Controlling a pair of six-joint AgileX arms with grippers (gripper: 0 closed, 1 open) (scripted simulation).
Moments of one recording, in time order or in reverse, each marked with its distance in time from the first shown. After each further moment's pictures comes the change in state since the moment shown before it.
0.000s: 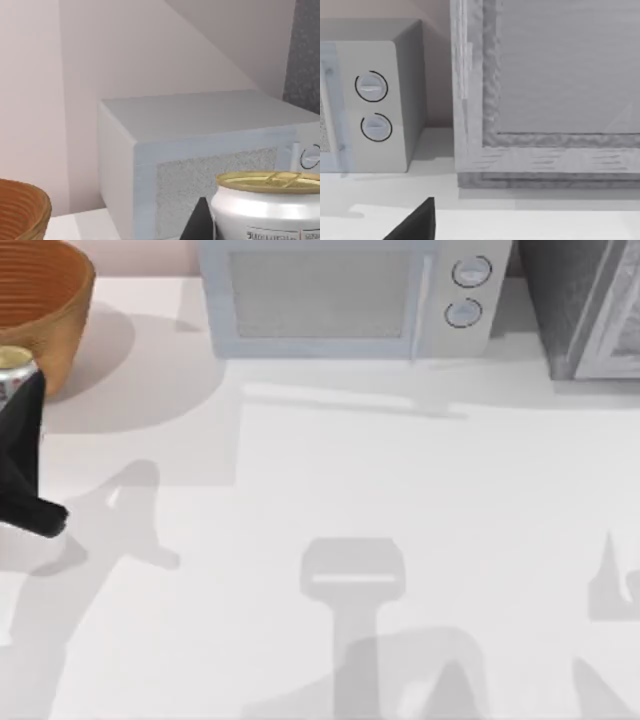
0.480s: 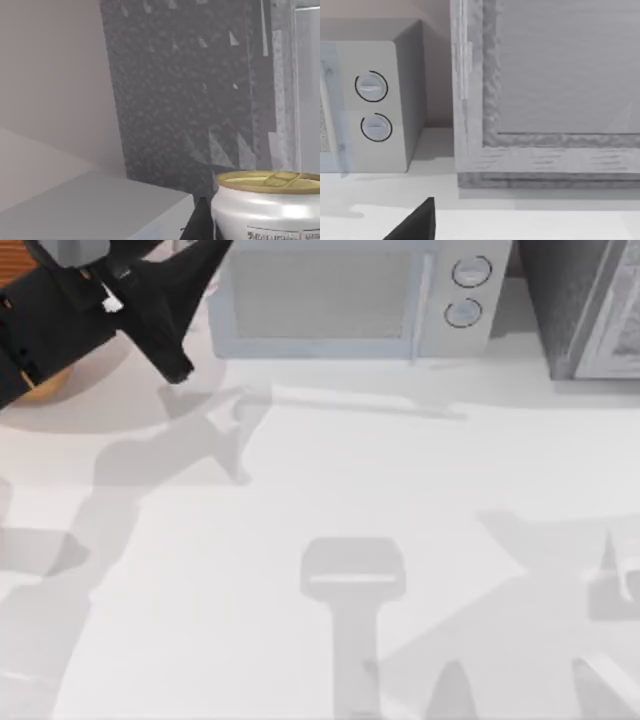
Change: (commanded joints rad) left arm -0.128 0.826 0.443 0.493 0.402 0.064; right arm 0.000 0.000 0.000 0.000 0.000 0.000
